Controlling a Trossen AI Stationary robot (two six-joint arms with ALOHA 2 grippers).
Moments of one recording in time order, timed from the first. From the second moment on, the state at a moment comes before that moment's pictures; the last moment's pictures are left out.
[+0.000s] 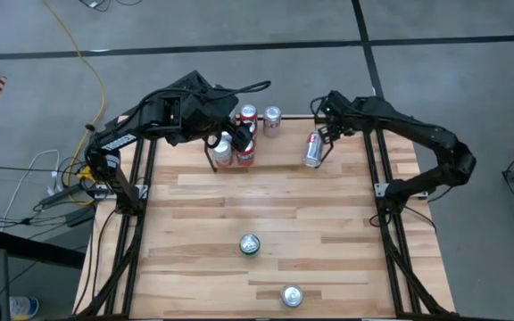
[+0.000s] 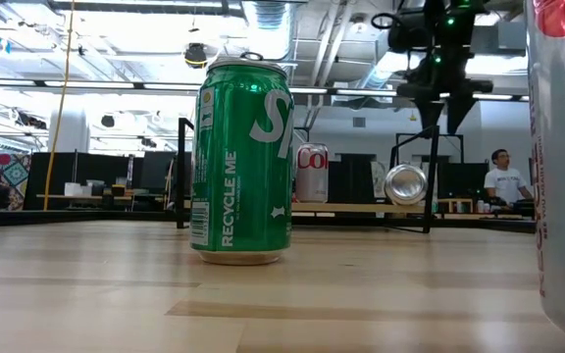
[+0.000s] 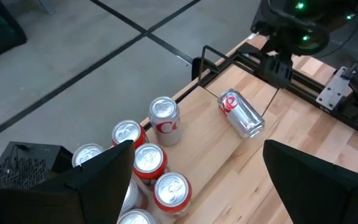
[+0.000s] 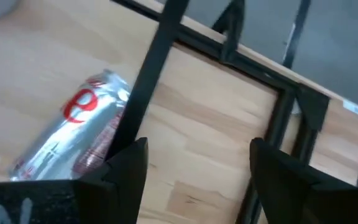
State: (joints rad) left arm 0.09 1.75 2.33 -1.20 -0.58 -0.40; right arm -0.63 1.37 1.25 -1.12 0.39 0.46
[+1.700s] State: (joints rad) left arm 0.08 1.75 2.33 -1.22 -0.56 -0.41; right arm -0.98 1.27 0.69 -0.43 -0.08 0.65
